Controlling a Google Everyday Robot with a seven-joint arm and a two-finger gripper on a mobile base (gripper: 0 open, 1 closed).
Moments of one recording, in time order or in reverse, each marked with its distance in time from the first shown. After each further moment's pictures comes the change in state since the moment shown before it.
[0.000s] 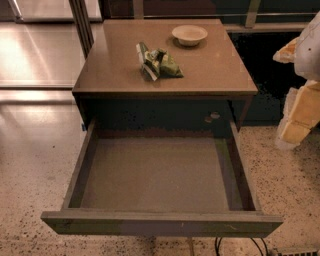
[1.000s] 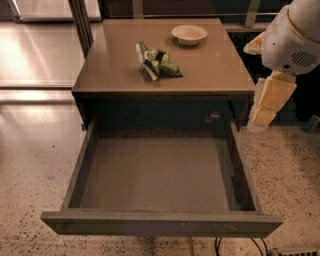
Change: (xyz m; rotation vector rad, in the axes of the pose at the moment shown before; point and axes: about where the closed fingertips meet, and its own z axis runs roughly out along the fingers) arm -0.036 -0.034 0.029 0.010 -0.071 -0.094
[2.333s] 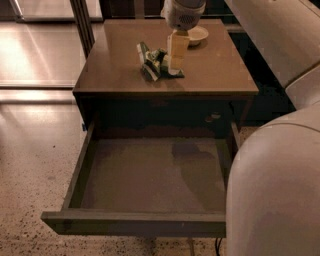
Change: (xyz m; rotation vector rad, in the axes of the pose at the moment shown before) arm -0.167 -0.179 0.108 0.078 -0.053 -0.285
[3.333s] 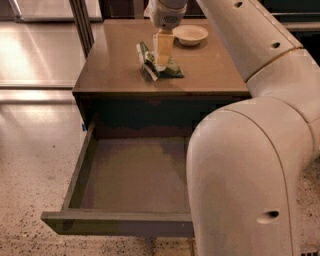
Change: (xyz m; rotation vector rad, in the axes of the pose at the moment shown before) arm -0.029 -0.035 0.036 0.001 -0.051 -0.091
